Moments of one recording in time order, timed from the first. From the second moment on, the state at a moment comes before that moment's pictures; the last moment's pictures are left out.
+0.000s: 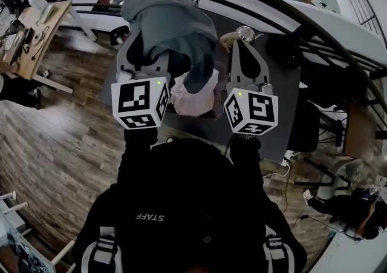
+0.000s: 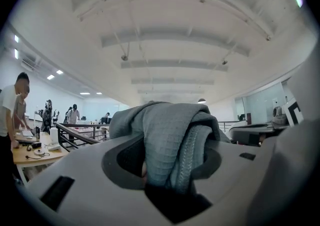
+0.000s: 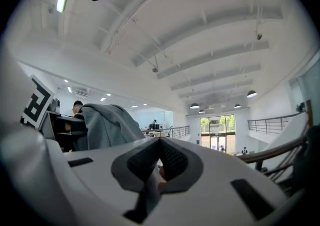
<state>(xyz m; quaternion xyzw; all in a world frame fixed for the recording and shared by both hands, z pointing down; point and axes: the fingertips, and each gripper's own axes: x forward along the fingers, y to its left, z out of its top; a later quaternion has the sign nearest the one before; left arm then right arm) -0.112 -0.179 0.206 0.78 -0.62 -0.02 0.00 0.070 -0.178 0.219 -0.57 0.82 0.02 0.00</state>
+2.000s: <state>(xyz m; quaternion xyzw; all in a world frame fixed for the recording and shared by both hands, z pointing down) -0.273 -0.148 0.187 0.66 -0.75 -0.04 -0.01 0.000 -0.187 0.227 -0.52 0.85 0.02 -0.01</state>
